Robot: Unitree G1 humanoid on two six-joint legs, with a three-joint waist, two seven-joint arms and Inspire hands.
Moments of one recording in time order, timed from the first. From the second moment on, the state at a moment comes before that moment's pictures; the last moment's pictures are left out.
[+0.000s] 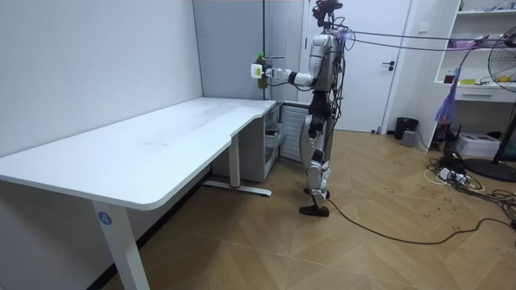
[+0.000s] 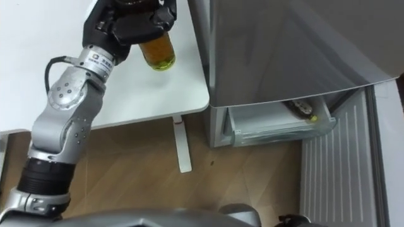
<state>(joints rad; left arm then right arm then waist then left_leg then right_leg) -0.14 0.18 -0.16 -0.16 -0.31 0.15 -0.08 0.03 -0.26 0.07 1.27 -0.14 0.16 0.15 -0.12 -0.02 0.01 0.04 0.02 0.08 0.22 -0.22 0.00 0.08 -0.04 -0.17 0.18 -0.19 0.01</state>
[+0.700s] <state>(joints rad) -0.06 0.18 -0.30 -0.17 -0.45 0.15 -0.12 0.04 -0.20 0.18 0.81 -0.04 0.09 0.19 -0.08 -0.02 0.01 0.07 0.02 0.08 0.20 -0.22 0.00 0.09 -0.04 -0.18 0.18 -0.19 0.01</state>
